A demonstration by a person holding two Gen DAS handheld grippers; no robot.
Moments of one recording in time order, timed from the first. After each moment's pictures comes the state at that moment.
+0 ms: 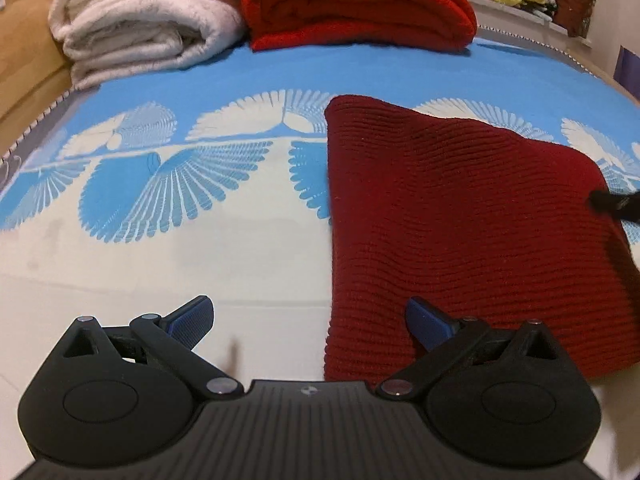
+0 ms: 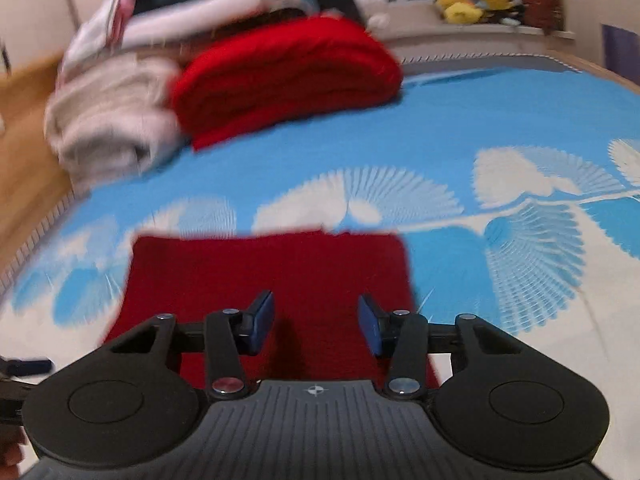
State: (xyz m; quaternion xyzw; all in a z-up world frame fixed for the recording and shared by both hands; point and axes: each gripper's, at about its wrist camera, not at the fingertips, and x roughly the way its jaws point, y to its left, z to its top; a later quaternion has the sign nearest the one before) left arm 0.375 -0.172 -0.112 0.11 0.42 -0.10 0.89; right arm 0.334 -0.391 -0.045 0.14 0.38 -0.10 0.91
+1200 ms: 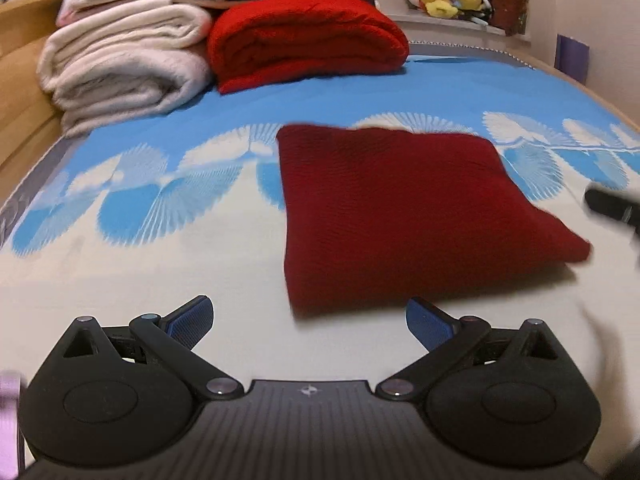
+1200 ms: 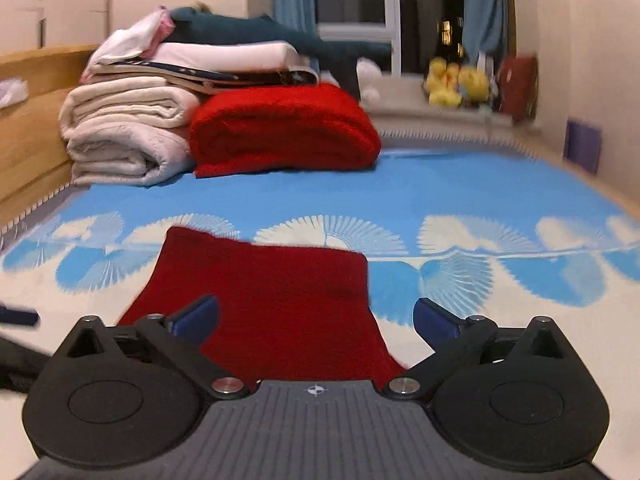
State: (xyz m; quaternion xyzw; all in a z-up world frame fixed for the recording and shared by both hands) left arm 0.231 -0.158 -0.058 0.12 0.38 -0.16 0.90; right arm 0.161 -0.292 0.028 0.02 0.28 -0.16 0.95
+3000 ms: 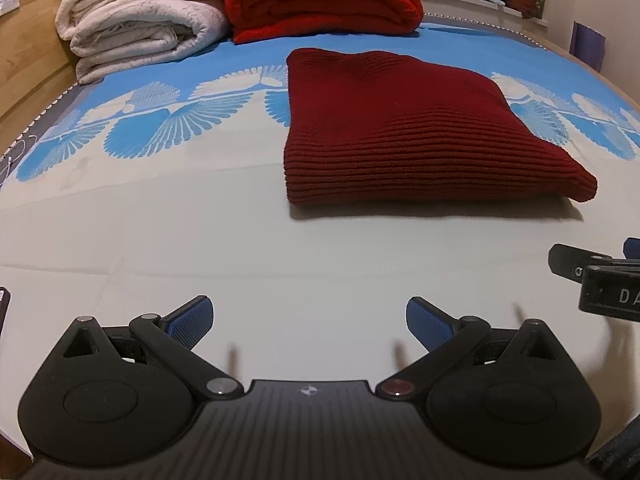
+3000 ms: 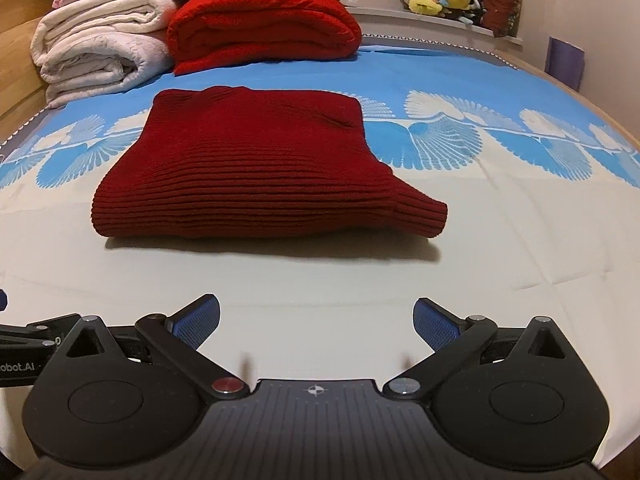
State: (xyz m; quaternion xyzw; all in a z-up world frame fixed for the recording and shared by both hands) left arm 0.197 -0.150 -0.106 0.11 0.42 -0.13 0.89; right arm 0.153 -0.272 -0.038 0.07 0.40 -0.18 0.89
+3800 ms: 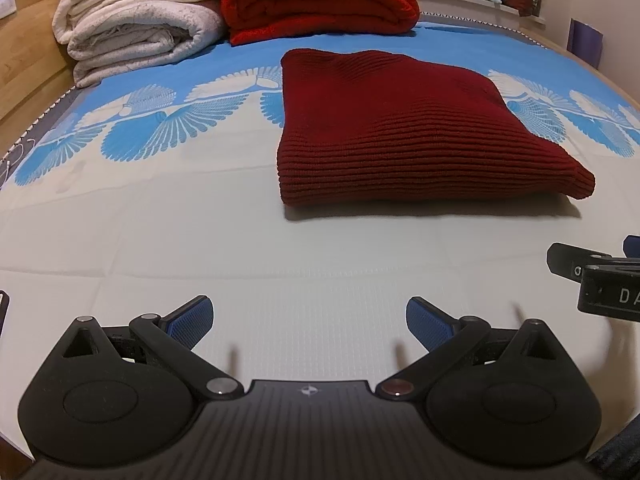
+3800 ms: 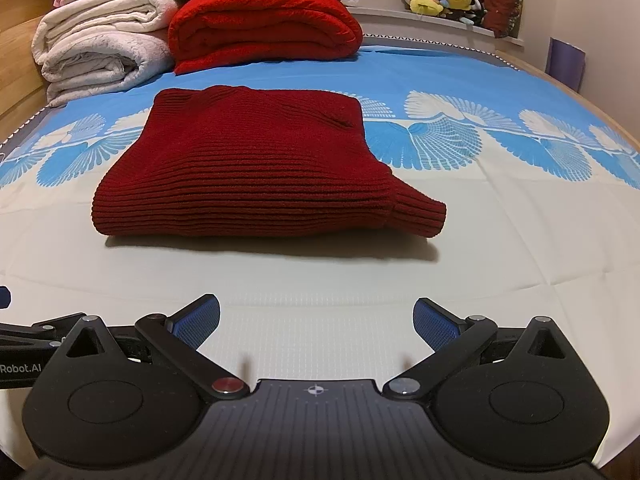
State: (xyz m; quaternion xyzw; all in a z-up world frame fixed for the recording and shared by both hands) left arm 0.197 -0.153 -0.107 0.12 0.42 -0.13 0.89; right arm 0.152 -0.272 -0.038 0.07 0.40 -0.18 0.89
